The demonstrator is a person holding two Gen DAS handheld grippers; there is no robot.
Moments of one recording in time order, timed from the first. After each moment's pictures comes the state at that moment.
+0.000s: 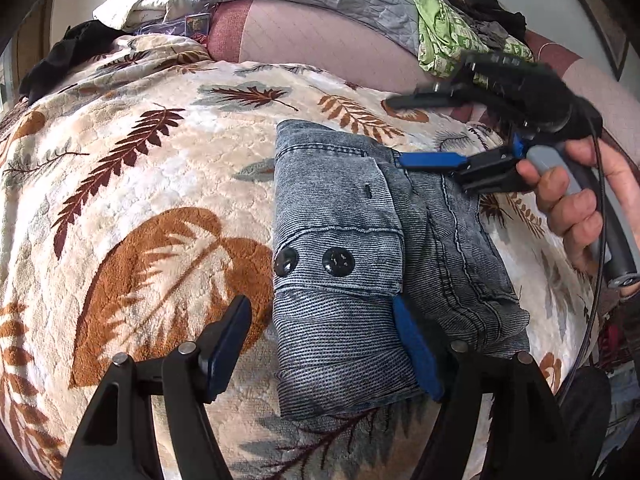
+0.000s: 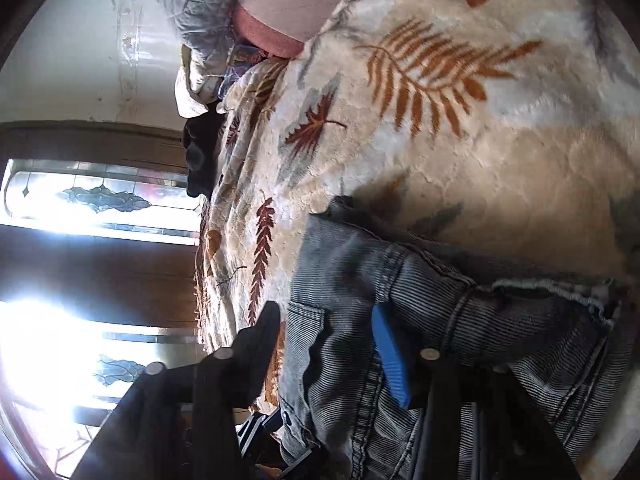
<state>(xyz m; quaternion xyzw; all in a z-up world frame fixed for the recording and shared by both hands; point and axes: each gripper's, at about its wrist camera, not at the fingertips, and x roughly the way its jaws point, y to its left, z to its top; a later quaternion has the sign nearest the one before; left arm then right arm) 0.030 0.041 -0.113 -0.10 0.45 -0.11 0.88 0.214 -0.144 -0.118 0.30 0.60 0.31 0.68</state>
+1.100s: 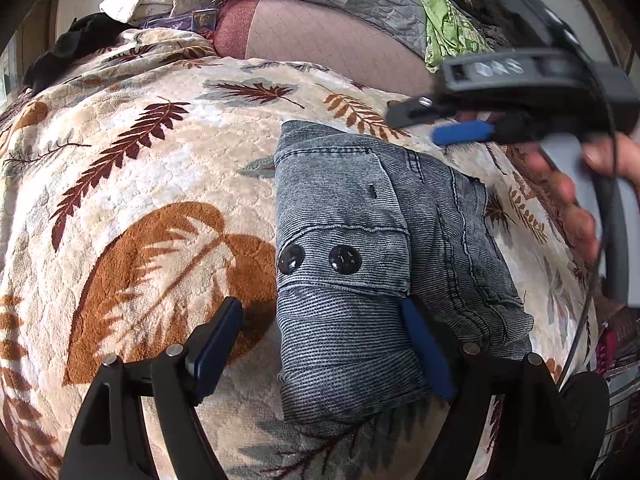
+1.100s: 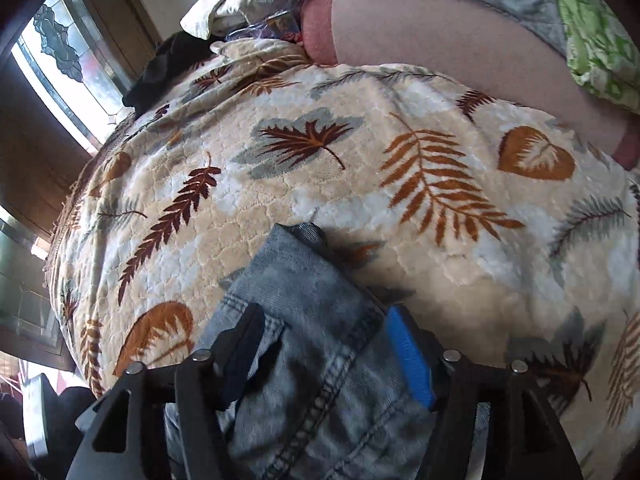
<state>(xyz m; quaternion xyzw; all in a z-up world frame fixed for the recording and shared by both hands) 0.031 0.042 -0.117 -0.11 0.45 -0.10 0.88 0.174 -0.091 -0.066 -0.05 0.54 0.22 0.81</state>
